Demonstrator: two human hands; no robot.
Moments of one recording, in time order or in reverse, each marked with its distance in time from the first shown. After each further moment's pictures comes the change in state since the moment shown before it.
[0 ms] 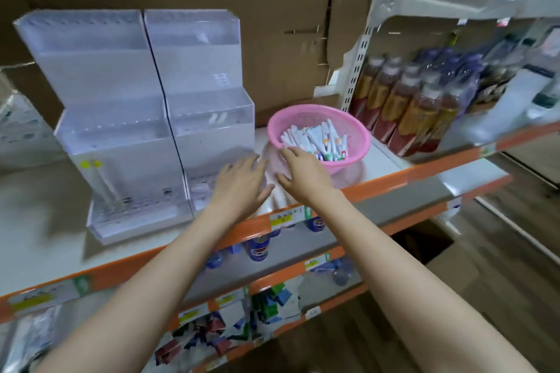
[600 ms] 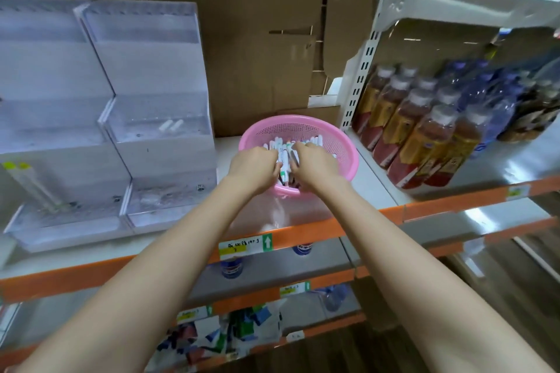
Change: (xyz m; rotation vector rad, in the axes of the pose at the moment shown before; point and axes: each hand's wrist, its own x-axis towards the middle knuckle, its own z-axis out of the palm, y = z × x) left_hand 0.130 0.071 0.016 -0.003 -0.070 -0.177; right_hand 0.078 0.114 -0.011 -0.079 -0.113 0.052
